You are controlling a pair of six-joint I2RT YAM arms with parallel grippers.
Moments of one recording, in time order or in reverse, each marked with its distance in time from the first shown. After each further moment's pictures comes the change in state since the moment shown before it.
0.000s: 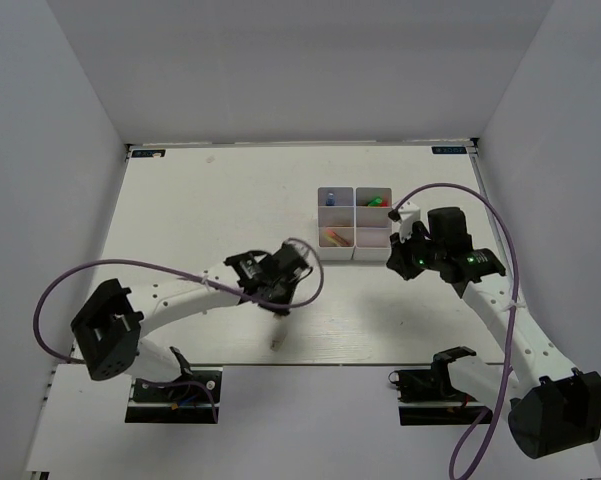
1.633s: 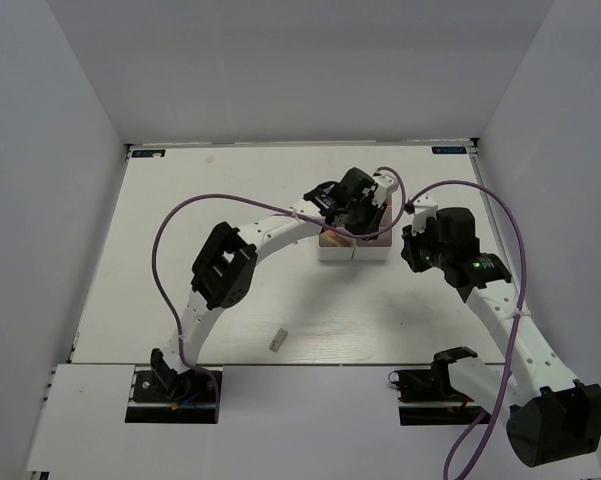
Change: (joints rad) left arm 0.134 0.843 1.048 0.287 0.352 0.436; right arm -0.030 -0.047 -0.019 0.068 0.222 0.068
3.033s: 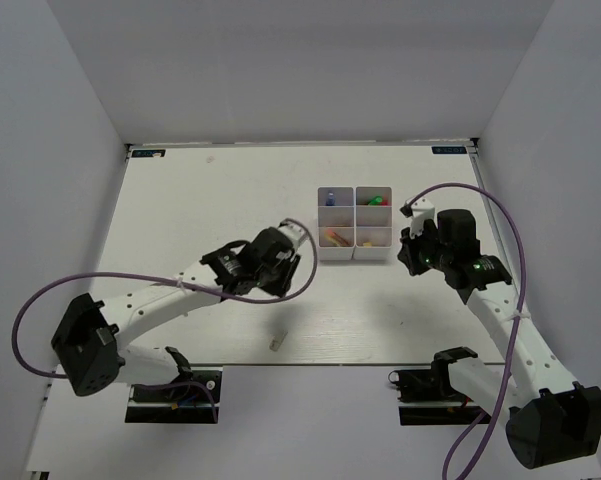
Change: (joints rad) left arm -0.064 -0.916 -0.911 -0.111 -0.318 -0.140; right arm -0.017 -0.011 -0.016 0.000 -0.089 -0.020
